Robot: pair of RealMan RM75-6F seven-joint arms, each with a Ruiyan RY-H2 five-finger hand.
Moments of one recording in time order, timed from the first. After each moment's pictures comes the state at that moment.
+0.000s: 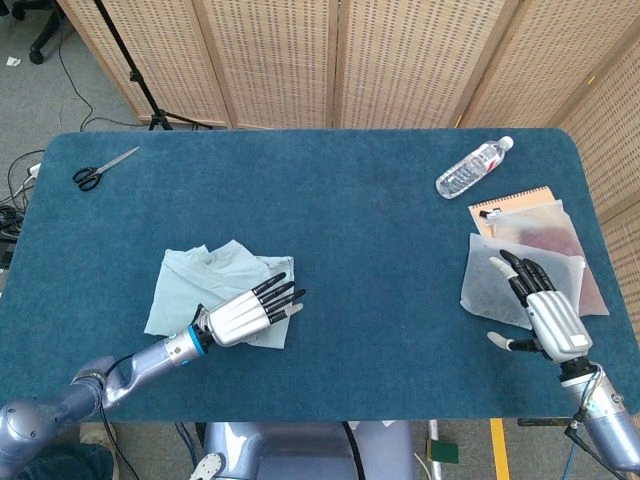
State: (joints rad) left arm -0.80 -1.81 0.16 -0.73 1.89 1.34 -0.01; right arm 0.30 -1.04 0.06 -1.64 -1.56 1.30 0.34
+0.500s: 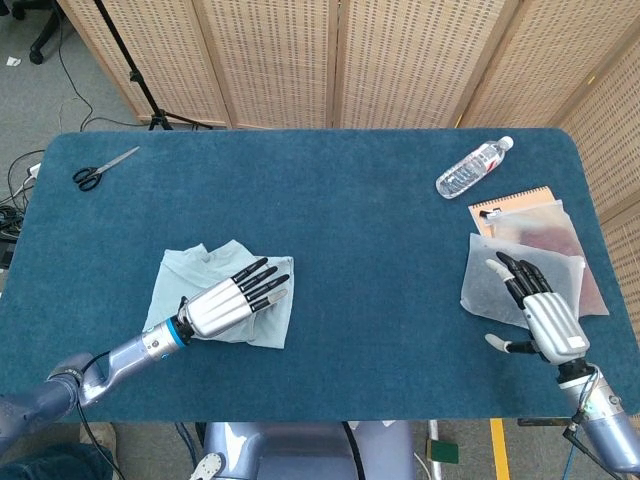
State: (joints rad) left arm -0.79 -1.68 0.15 -0.85 1.88 1.37 0.02; right arm 0.30 -1.04 0.05 -1.65 -1.57 1.30 0.32
